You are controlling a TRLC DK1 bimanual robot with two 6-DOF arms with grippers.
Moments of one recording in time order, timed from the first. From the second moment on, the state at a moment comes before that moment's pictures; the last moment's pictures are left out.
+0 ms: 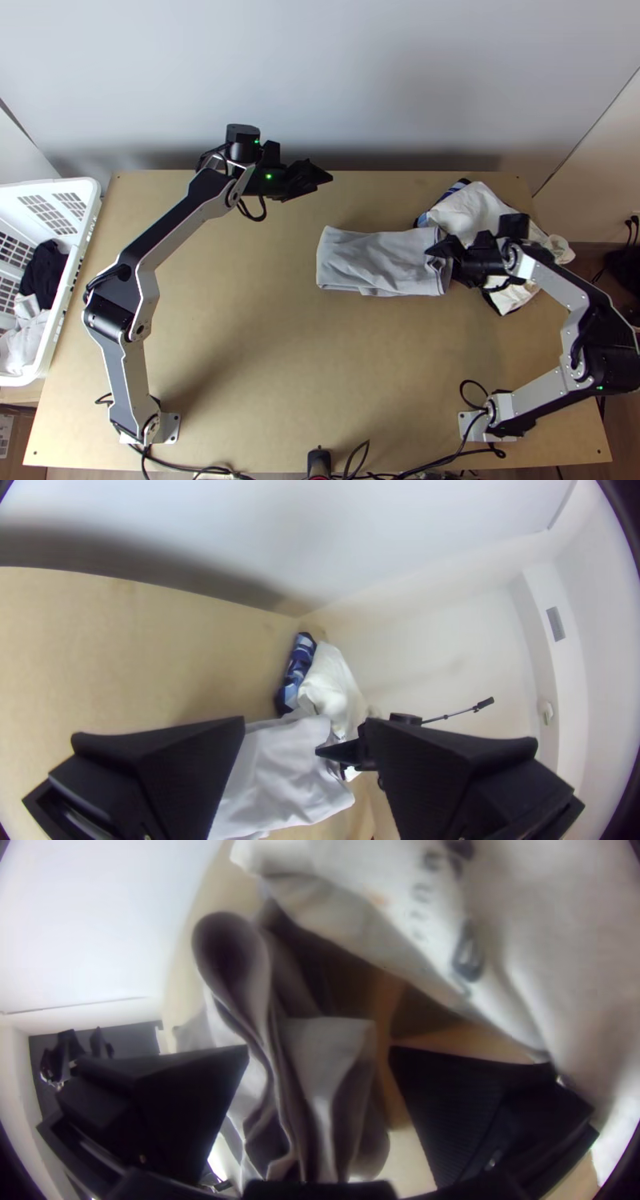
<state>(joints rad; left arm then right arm) -0.41 2.01 1.86 -0.30 0.70 -0.74 -0.09 1.67 0.95 -0.38 -0.66 0.53</state>
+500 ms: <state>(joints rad) -0.43 2.02 1.87 -0.30 0.68 -0.76 0.22 1.76 0.99 -0.21 -0.69 0.68</state>
